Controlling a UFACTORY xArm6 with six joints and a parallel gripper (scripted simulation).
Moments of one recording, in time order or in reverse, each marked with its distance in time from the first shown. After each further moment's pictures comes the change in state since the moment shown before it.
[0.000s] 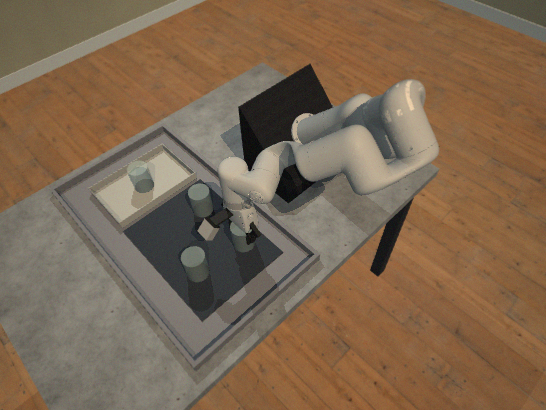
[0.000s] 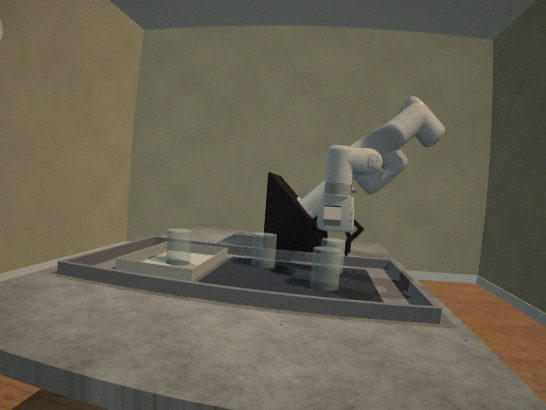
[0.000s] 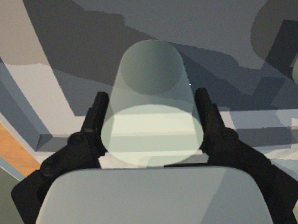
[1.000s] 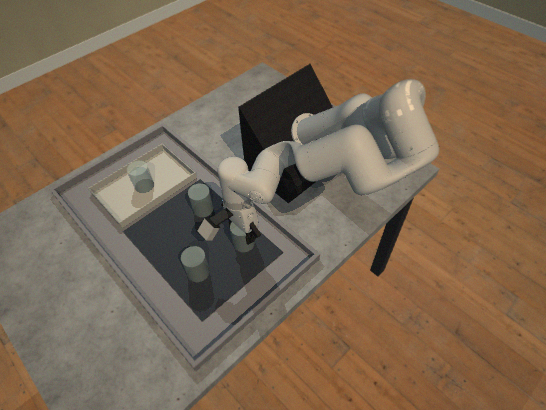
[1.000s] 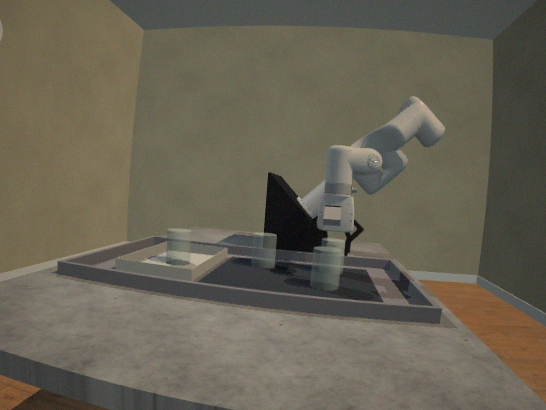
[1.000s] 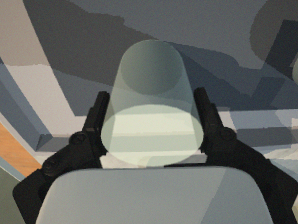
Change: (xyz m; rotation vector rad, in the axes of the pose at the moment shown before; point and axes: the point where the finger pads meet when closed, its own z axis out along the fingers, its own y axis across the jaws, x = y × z) arm 0.000 0.000 0.000 0.000 0.000 0.000
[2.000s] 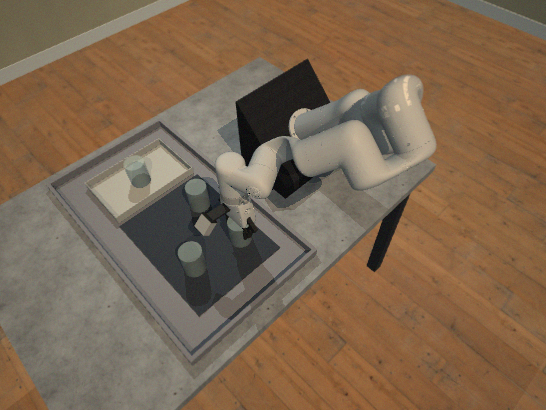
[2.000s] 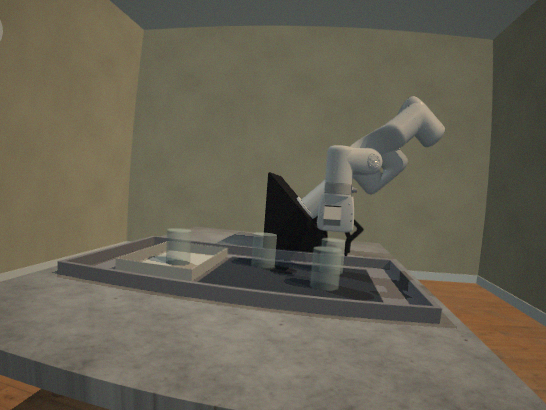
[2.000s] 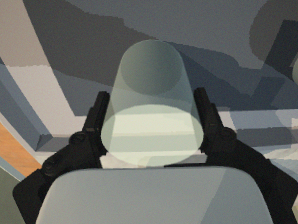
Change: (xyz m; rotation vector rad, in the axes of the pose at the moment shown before) arm 0.000 0.000 0.000 0.000 0.000 0.000
